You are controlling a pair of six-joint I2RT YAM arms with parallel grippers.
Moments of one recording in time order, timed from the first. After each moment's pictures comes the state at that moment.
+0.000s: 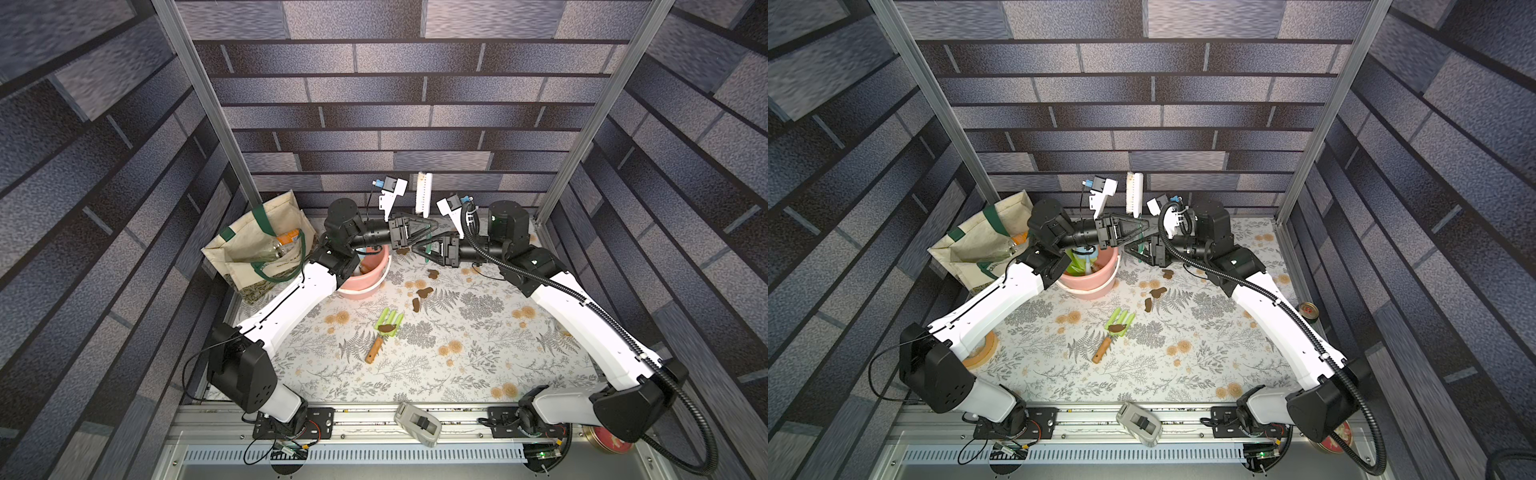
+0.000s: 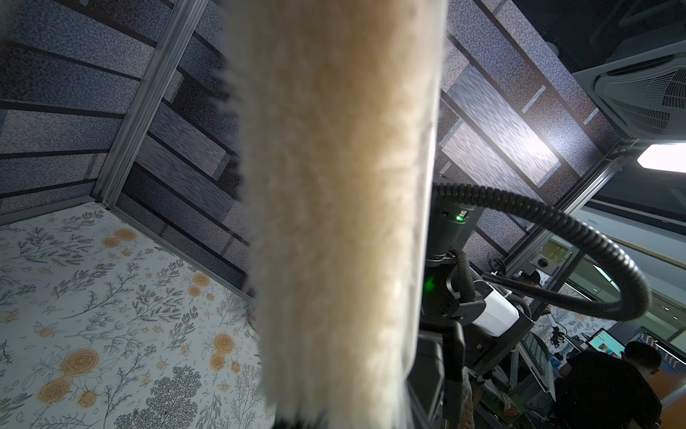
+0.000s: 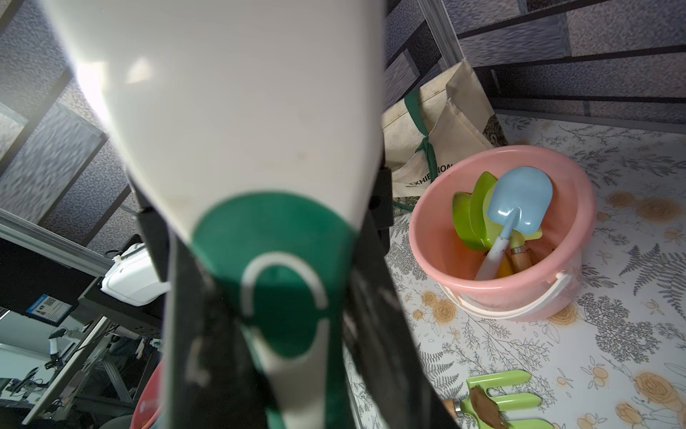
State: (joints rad) left arm -0.53 1.52 1.38 0.41 0.98 -0.82; right arm 0.54 1.34 1.41 -0.36 -0.83 0.47
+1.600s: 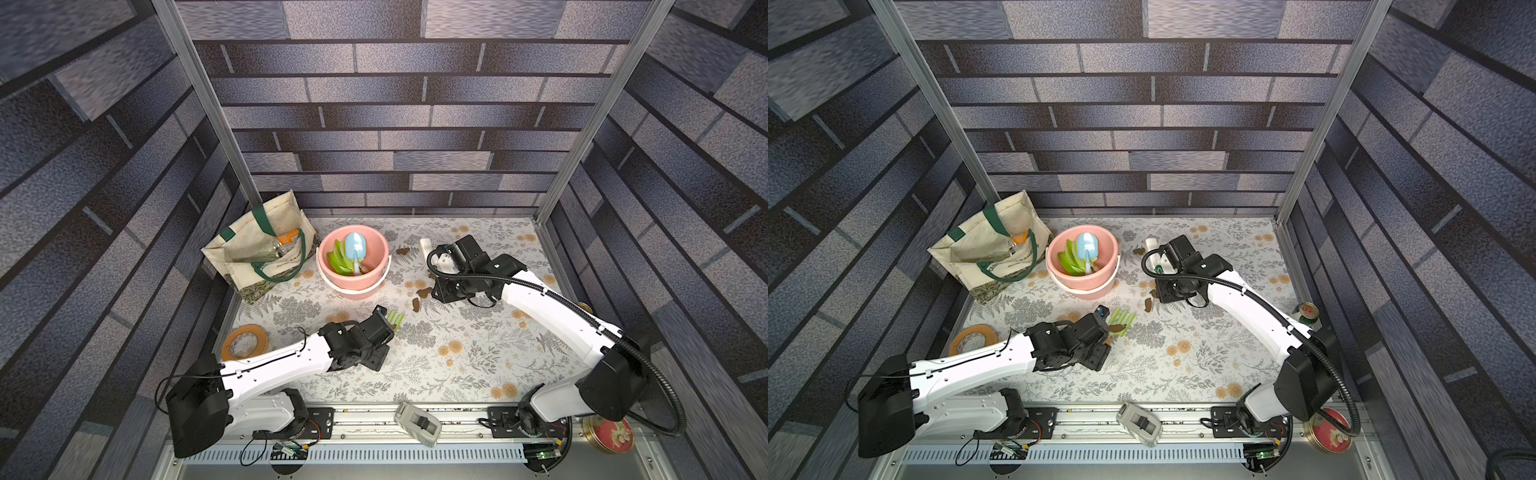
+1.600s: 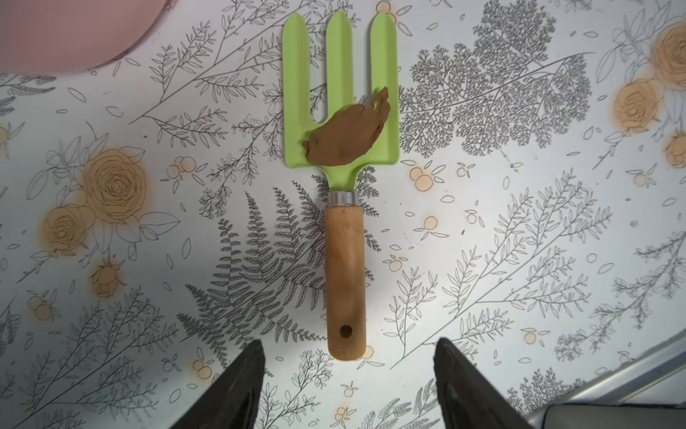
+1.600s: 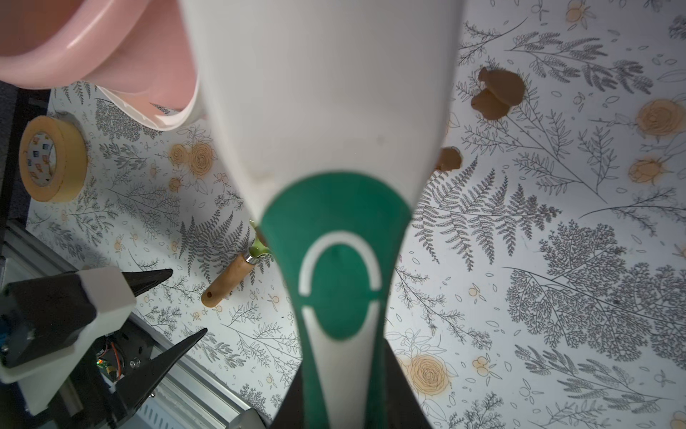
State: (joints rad) left arm -0.98 1.23 0.73 -0.68 -0.17 -0.45; right arm 0.63 1.47 1.30 -0.90 -0.18 0.30
